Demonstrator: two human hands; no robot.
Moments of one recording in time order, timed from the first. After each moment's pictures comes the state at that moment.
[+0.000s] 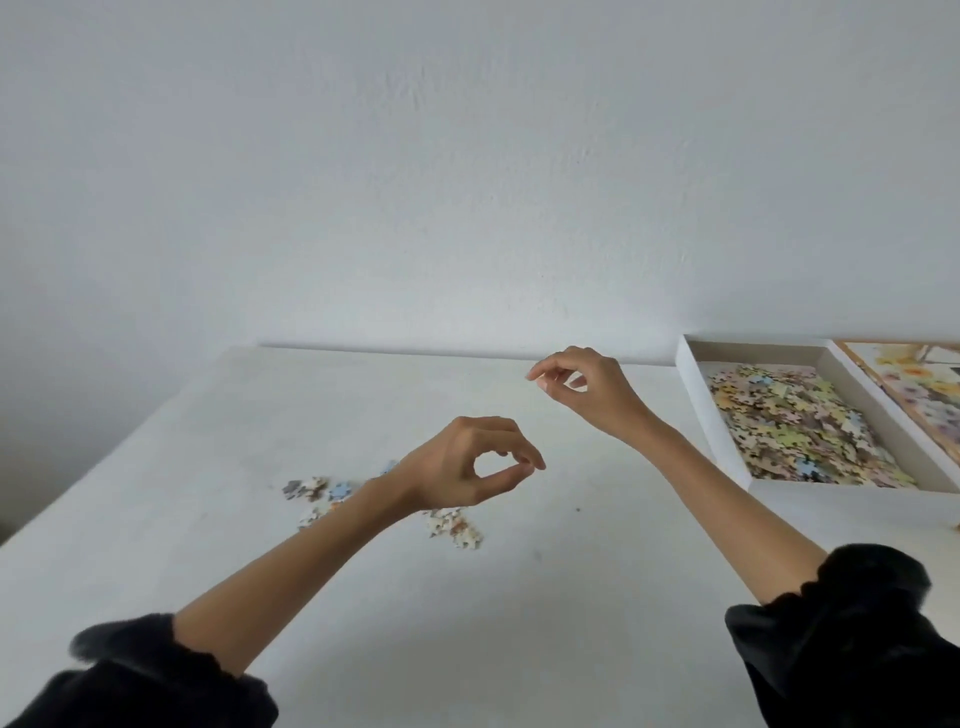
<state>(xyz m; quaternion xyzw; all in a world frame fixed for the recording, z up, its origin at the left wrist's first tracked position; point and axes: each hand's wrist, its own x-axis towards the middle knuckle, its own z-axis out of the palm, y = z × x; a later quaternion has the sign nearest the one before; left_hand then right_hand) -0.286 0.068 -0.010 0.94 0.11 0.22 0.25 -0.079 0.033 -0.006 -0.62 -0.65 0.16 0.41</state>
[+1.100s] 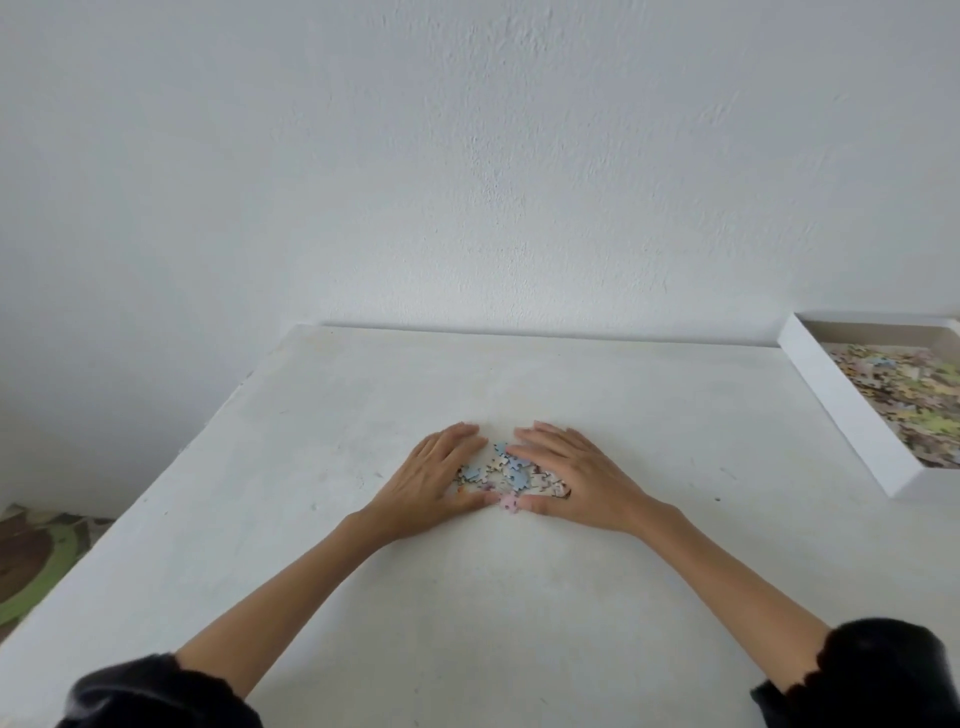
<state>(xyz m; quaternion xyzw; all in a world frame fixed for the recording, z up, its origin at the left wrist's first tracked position) -0.432 0.157 -0.098 0.94 0.28 0.11 0.14 -0.216 0.066 -0.100 -0.62 -0.76 0.12 0.16</state>
